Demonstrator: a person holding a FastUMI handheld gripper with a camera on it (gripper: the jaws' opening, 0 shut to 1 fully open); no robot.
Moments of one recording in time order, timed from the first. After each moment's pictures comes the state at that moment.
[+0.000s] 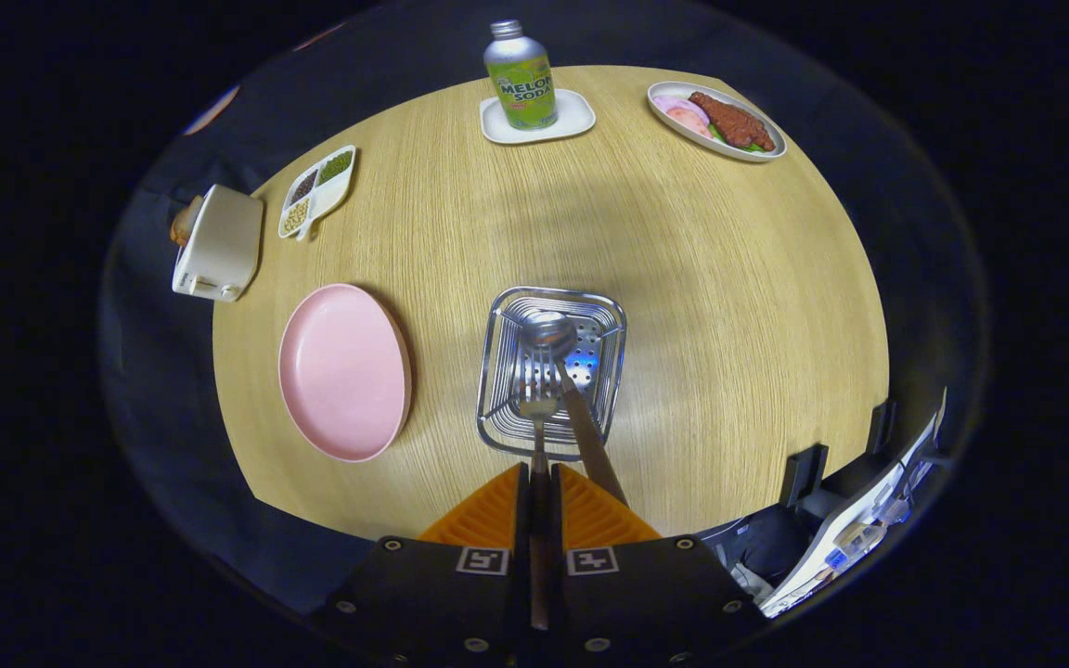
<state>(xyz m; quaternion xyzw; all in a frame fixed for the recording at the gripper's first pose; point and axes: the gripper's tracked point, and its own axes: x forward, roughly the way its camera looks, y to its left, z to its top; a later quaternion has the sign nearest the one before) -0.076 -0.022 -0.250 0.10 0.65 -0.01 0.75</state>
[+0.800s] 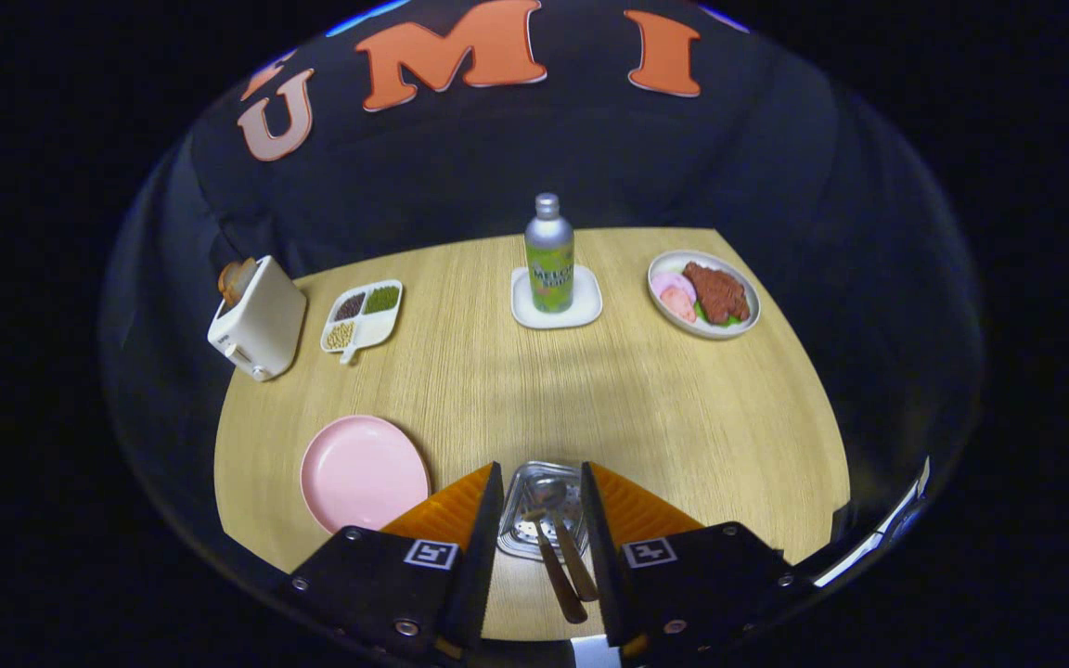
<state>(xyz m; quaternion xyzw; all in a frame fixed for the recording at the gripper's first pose) 0.015 -0.042 -0.154 0.05 0.37 -0.02 0.93</state>
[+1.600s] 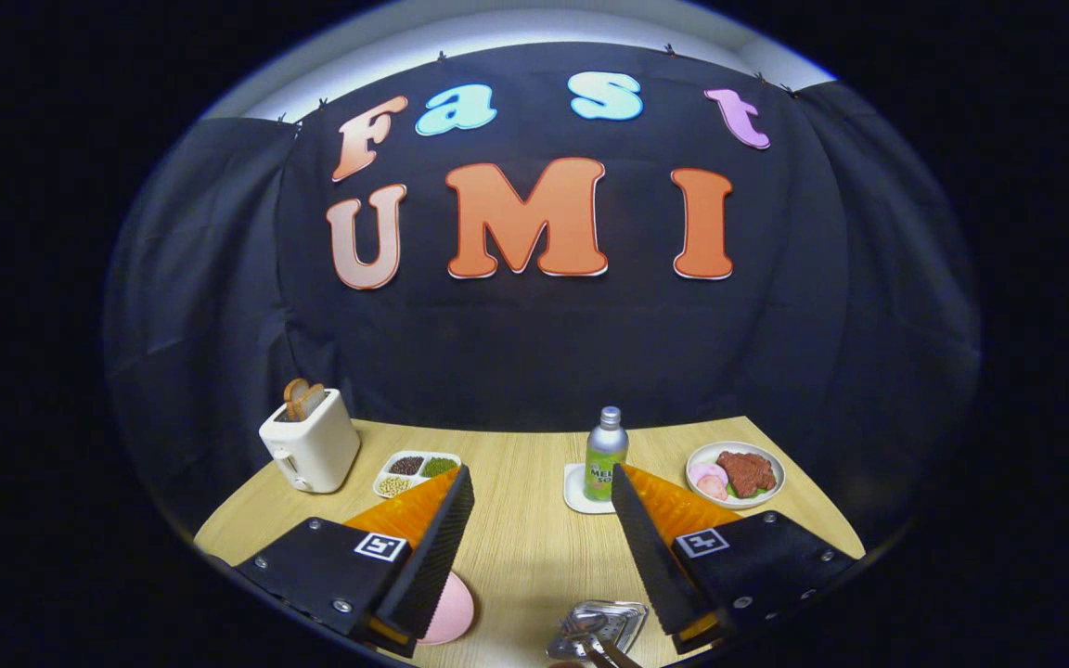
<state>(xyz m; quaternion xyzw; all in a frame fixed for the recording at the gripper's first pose) 0.057 0.012 -0.050 0.02 0.07 0.03 1.00</state>
